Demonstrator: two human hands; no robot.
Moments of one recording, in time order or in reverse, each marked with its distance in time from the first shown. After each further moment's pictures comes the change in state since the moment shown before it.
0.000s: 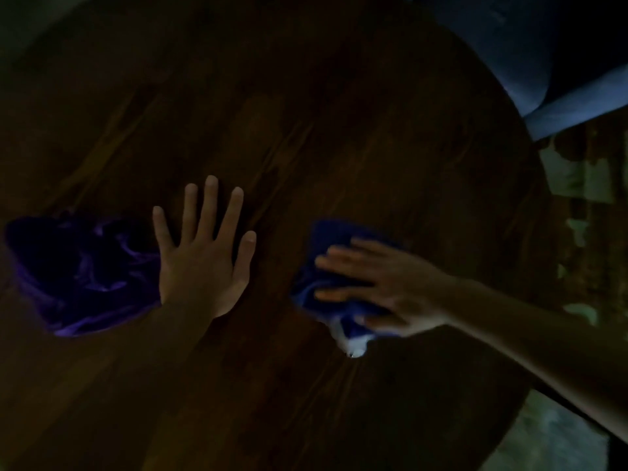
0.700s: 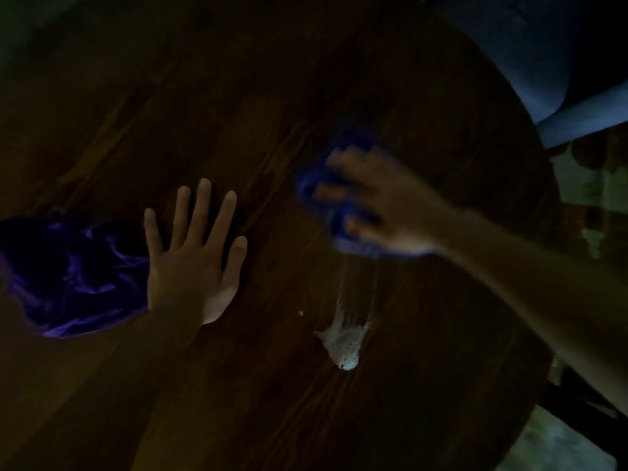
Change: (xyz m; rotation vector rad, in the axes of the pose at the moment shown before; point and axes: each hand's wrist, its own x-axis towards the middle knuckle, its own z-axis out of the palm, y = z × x) left_hand -0.004 0.003 0.004 0.006 0.015 -0.017; right_hand 0.038 0.099 -0.021 0.042 0.109 0.294
